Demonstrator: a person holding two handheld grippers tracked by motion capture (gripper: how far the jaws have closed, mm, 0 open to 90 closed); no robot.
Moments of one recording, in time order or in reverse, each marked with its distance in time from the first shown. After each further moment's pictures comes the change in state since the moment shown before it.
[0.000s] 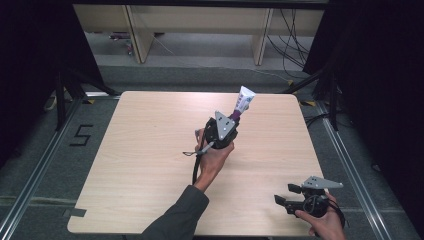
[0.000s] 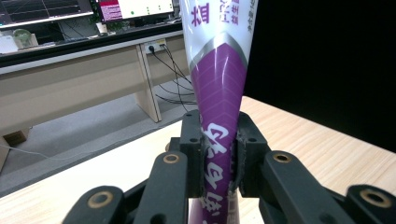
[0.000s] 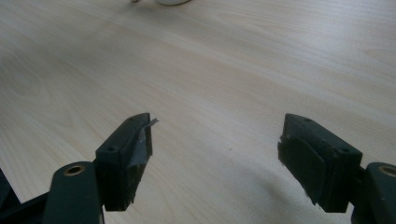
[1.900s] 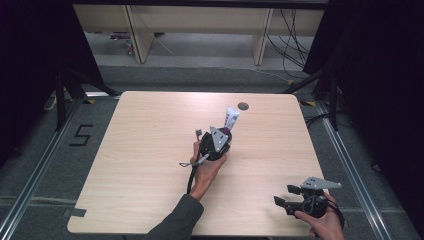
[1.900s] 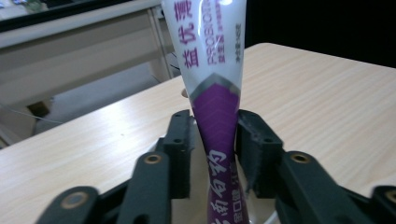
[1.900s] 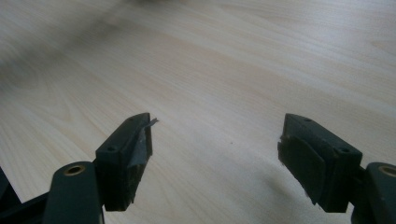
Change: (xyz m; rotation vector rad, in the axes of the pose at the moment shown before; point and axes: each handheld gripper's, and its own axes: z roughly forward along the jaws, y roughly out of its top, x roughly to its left) left arm 0.006 -0.058 0.004 0.094 0.075 0.045; right arm -0.003 -0.002 0.002 0.025 -0.003 -0.025
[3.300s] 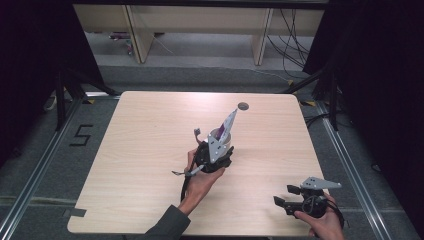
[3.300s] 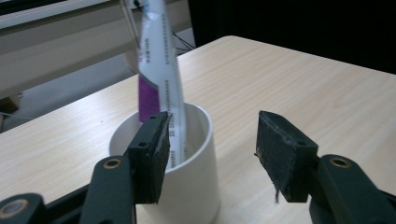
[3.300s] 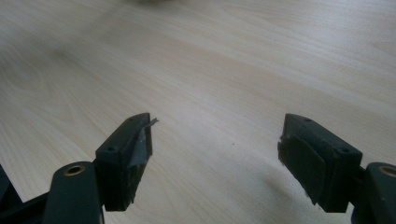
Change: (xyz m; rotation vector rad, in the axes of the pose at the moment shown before) left arm -0.012 0.008 -0.055 0.069 -0.150 -0.011; right arm 0.001 0.001 -0.002 0.014 -0.007 -0.011
